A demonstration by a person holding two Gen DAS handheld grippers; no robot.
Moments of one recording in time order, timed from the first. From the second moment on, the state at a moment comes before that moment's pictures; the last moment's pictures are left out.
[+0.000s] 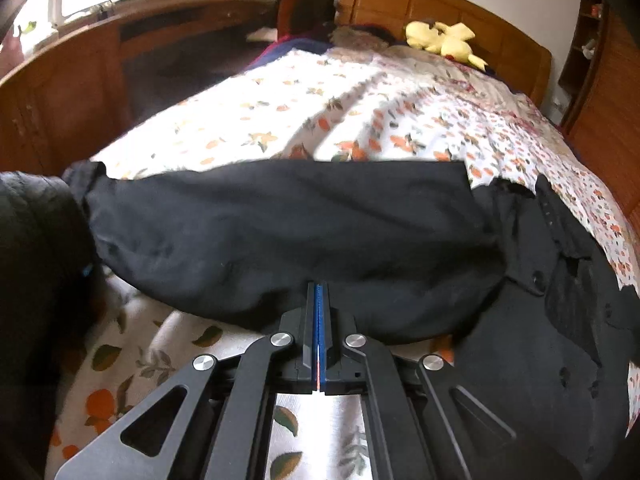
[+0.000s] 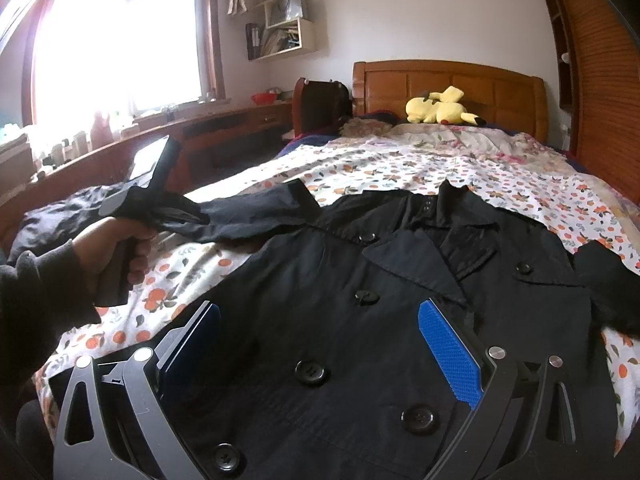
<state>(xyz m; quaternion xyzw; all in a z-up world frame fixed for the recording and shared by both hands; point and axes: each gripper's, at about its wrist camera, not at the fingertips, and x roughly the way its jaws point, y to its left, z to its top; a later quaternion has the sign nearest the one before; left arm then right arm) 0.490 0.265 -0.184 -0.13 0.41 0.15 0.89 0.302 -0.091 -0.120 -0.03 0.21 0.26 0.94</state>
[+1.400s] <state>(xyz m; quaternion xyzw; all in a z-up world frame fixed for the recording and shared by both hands) 0.453 0.075 -0.106 0.00 0.35 0.01 0.94 0.291 -0.154 -0.103 -0.03 0.20 0.22 0.96</state>
